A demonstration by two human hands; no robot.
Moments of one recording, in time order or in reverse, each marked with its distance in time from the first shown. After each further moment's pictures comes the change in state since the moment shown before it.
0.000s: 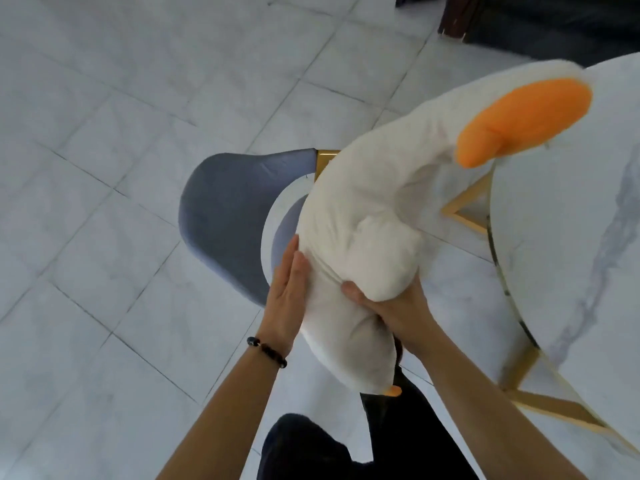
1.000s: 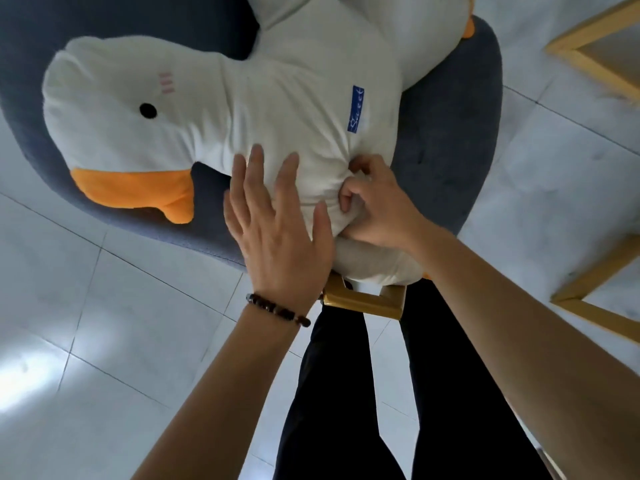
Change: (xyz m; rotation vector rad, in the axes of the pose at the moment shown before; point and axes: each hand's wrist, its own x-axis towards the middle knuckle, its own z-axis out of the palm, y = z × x) left_hand 0.178 -0.155 -0.052 1.019 0.275 0.280; right_hand 0.252 0.200 0.119 -0.747 -0.382 -0.132
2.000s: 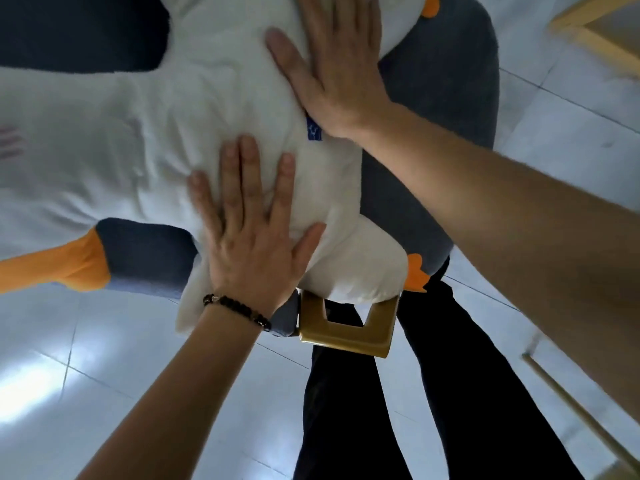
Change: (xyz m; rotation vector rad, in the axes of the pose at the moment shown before) left_hand 0.027 -0.039 0.051 0.616 -0.068 0.426; right_hand 0.139 -0.015 -0.059 -0.235 0.528 -0.077
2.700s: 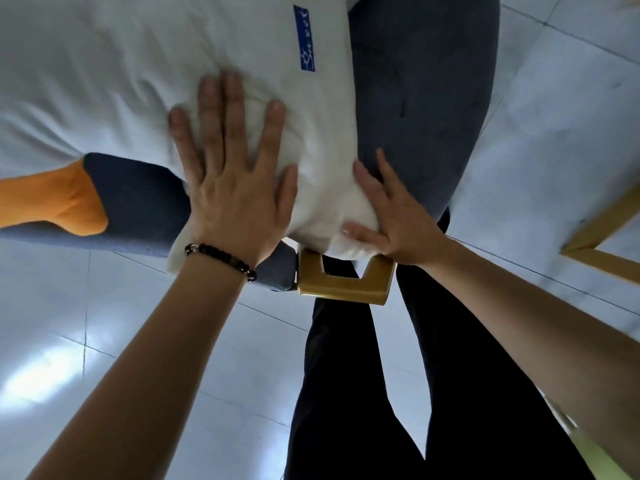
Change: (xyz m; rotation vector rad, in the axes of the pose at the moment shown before) left_hand 0.007 -0.011 -0.013 -0.061 -0.107 0.069; right_hand -0.238 0.074 0.012 0.202 -0.499 0.063
